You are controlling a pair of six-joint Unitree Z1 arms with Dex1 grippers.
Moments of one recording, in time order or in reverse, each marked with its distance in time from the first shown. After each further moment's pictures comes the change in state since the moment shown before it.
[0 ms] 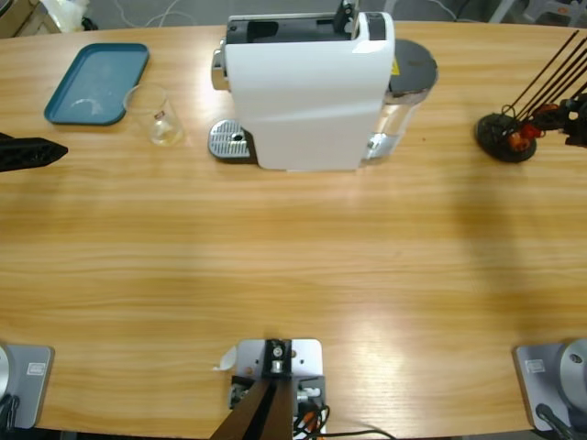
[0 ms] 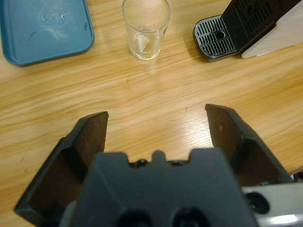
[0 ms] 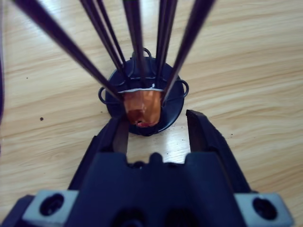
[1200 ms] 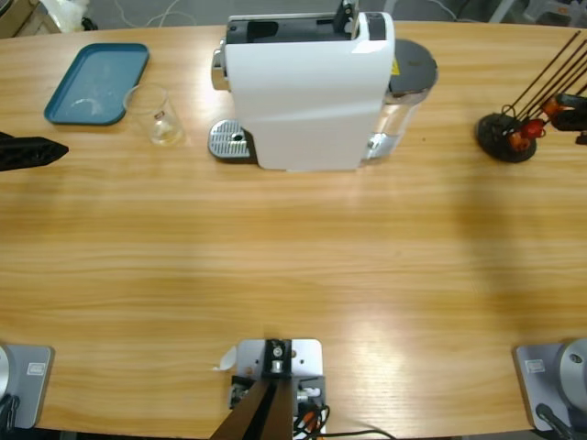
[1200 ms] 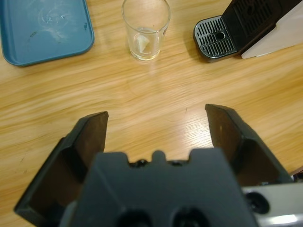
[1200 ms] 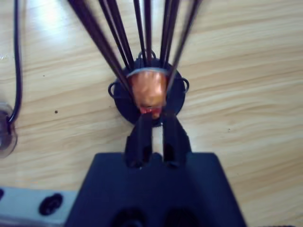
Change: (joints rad) arm 0 0.000 0.002 0.000 -0.004 0.000 0.000; arm 1 0.012 -0.101 -0.005 0.073 0.016 -0.001
